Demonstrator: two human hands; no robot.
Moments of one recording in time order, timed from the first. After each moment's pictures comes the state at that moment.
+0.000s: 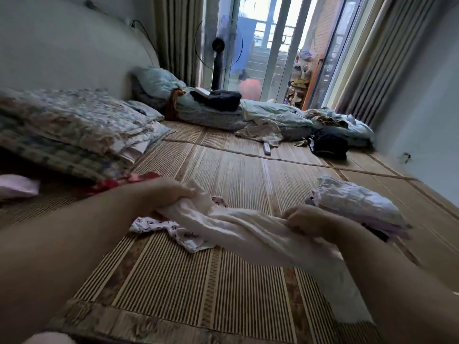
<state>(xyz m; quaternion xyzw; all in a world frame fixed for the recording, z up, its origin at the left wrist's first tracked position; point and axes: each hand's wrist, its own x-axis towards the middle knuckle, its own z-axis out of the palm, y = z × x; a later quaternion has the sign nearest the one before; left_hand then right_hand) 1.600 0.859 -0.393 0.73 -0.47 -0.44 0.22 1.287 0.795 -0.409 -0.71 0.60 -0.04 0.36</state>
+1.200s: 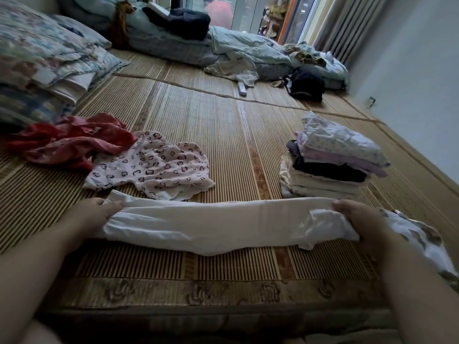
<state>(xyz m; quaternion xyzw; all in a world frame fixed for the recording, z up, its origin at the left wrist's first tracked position) 1.655 0.871 -0.575 0.79 -0.41 -0.37 0.26 1.181 0.863 -0.480 -0.39 0.73 -0.35 0.44</state>
